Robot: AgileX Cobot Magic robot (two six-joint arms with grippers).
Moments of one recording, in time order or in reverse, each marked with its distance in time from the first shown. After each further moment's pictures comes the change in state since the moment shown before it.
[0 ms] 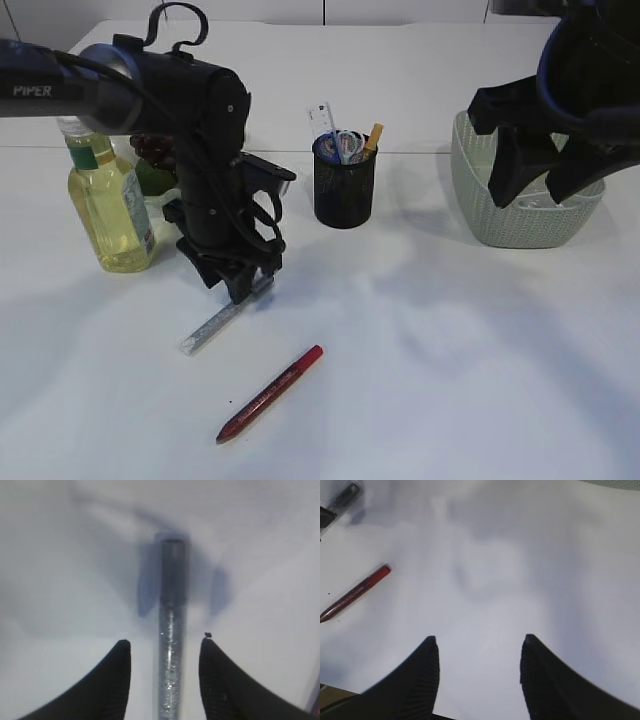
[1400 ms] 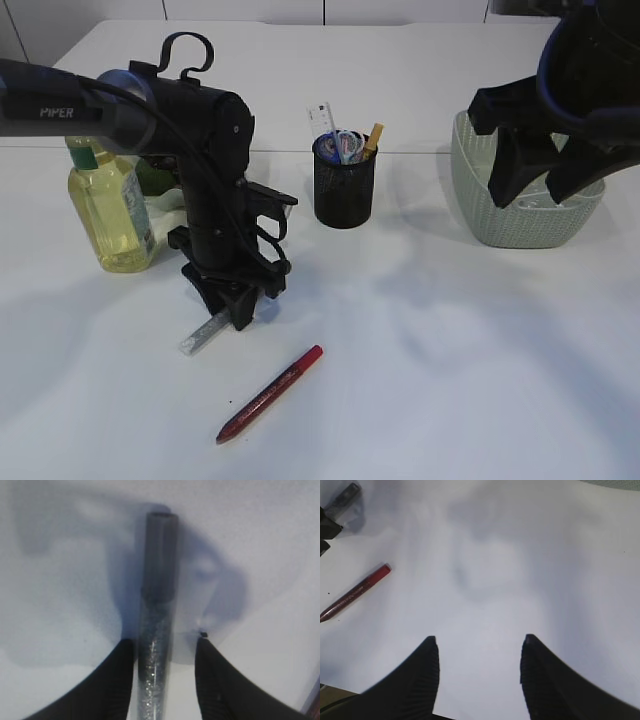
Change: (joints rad) left arm 0.011 0.057 -0.004 -0.071 0.039 0.023; right arm 0.000 0.000 0.000 0.000 0.000 -0.002
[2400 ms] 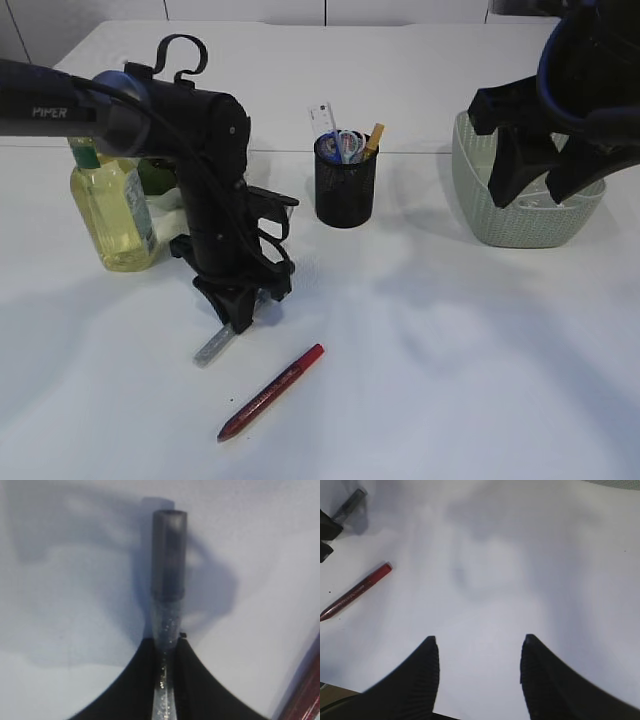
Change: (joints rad) left arm 0.000 -0.006 0.022 -0.063 -0.011 0.000; right arm 0.000 0.000 0.000 0.000 0.000 0.000
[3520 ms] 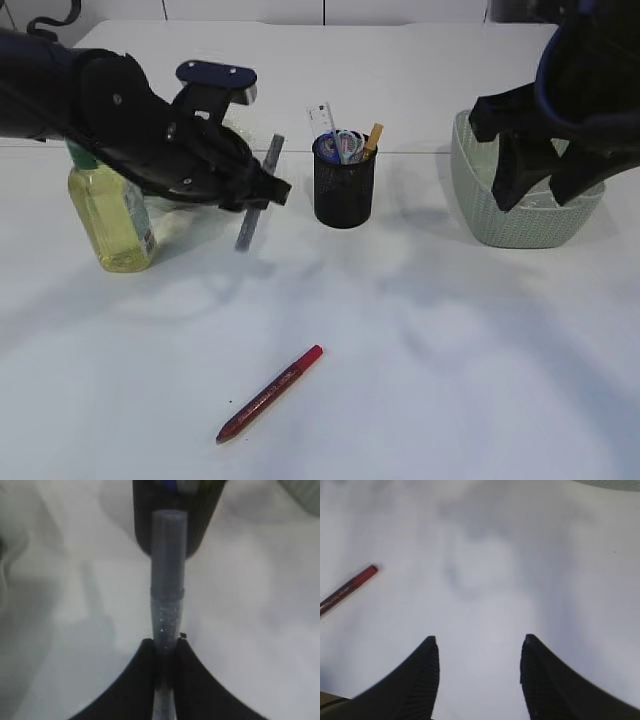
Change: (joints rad) left arm 0.000 -0.426 0.453 -0.063 -0.813 0.010; right arm -0.002 0.012 0.000 -0.021 0.000 0.000
